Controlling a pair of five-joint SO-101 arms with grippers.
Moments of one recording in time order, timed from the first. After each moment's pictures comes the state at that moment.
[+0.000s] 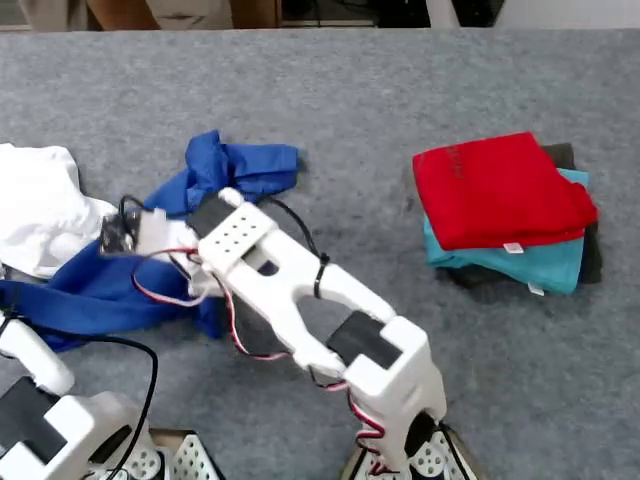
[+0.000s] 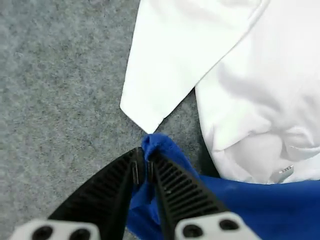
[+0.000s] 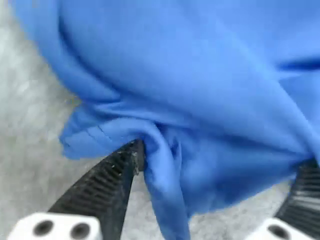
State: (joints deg) left arm -53.8 -9.7 23.9 59.6 -3.2; right arm -50.7 24.1 -8.4 70.7 31.2
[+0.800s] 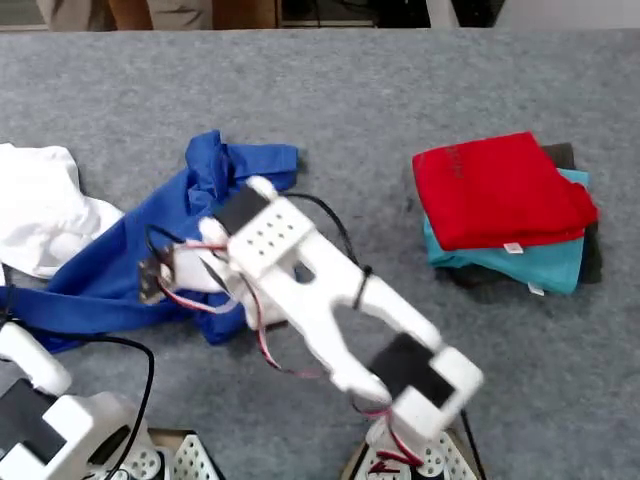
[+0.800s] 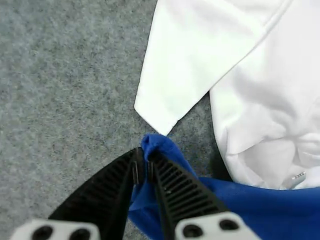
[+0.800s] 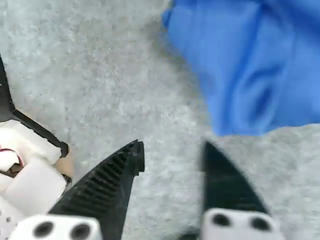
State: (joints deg) left arm -56.6 -9.7 23.9 59.6 -4.0; right arm -49.0 5.1 7.6 95.7 48.4
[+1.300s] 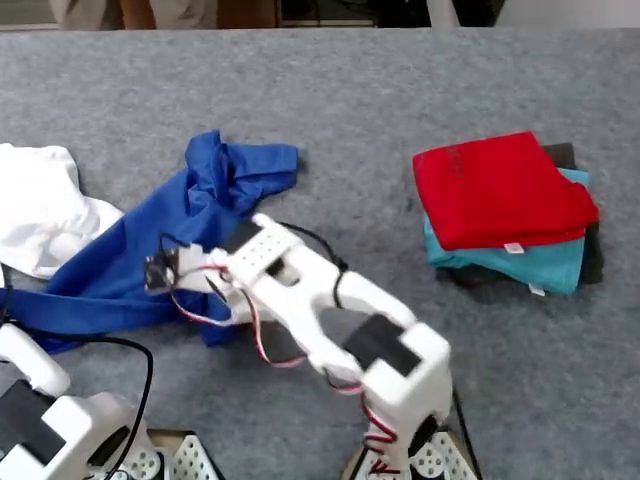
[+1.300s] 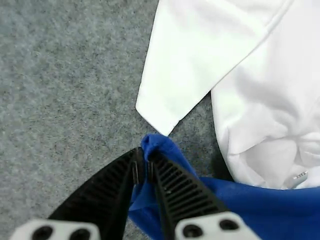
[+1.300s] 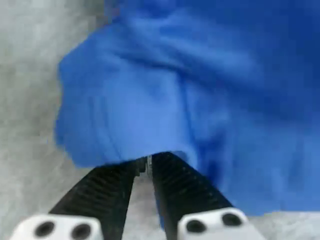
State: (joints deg) left arm -56.7 -9.7 23.9 59.6 -4.4; right arm -47.9 22.5 10.9 64.0 40.6
